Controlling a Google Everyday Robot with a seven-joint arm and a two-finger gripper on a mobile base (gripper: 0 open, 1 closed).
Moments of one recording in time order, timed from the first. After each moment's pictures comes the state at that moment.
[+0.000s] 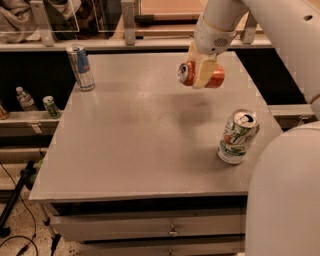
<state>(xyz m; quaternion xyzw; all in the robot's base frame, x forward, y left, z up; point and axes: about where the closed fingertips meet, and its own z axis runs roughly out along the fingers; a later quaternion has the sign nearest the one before) 0.656 -0.118 0.907 -0.76 0.63 0.02 0.15</state>
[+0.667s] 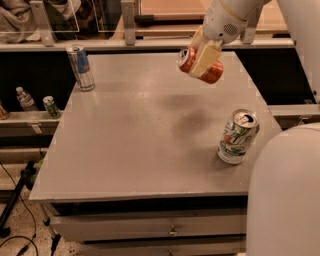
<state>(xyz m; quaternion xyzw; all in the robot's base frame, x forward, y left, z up) 0.655 -0.112 0.944 -0.70 0.66 0.10 0.23</state>
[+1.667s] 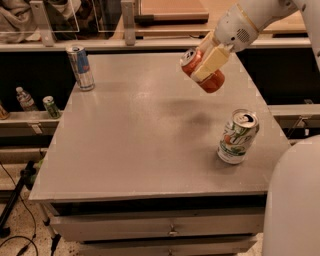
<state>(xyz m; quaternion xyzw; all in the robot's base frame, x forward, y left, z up) 0.636 -0.119 0.944 -0.64 0.68 0.21 0.27</state>
